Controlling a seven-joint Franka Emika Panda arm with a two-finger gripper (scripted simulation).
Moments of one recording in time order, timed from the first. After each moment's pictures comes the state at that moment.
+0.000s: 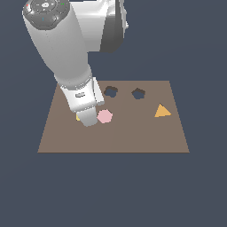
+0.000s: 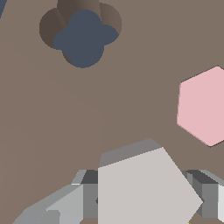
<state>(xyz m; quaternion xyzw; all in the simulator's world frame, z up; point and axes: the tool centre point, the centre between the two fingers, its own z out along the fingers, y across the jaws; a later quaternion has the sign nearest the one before) -0.014 -0.099 0.036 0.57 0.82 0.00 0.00</state>
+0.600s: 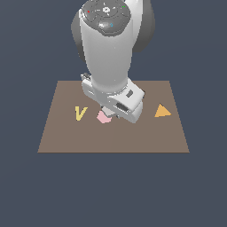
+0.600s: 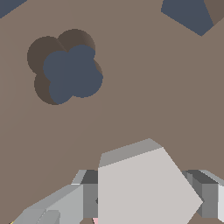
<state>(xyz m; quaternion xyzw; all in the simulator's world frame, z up) 0.006 -0.009 0.038 0.29 0.96 0.00 0.00</state>
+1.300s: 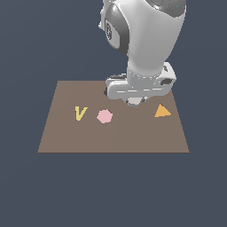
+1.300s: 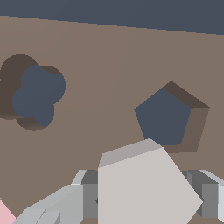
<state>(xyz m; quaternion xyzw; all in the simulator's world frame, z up) -0.038 0.080 0.040 -0.04 1.00 0.00 0.00</state>
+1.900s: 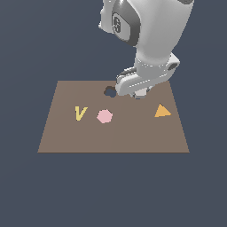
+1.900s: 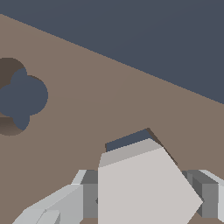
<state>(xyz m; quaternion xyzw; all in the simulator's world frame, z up) -0.076 0.105 0.040 -0.19 0.98 0.00 0.00</state>
